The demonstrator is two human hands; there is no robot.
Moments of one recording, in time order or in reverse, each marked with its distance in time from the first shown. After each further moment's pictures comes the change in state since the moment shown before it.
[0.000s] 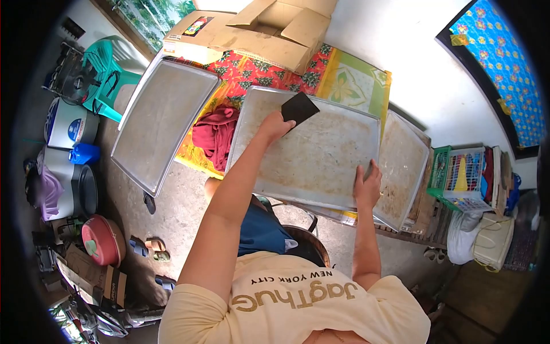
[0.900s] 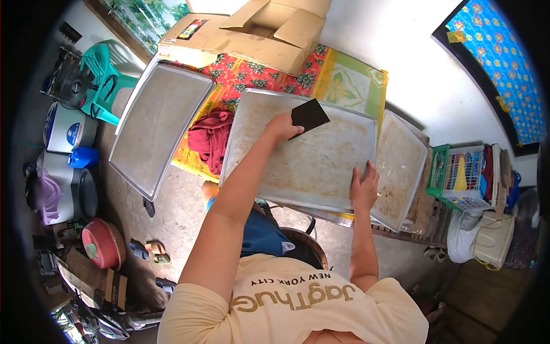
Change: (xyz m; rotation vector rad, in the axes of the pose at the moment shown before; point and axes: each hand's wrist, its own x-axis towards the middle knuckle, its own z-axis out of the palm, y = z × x) left_hand 0.009 0.028 0.017 0.121 -0.165 -0.056; right_hand 0.001 0.004 0.003 0.033 0.015 -0.031
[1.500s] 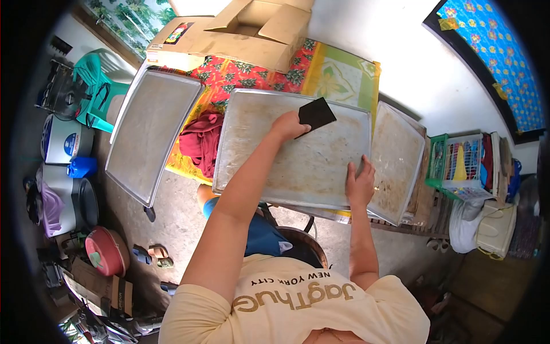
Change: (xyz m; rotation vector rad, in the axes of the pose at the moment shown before) left_hand 0.005 0.042 0.024 0.108 -0.048 0.048; right_hand 0.000 -0.002 -0.003 -0.020 -0.002 0.005
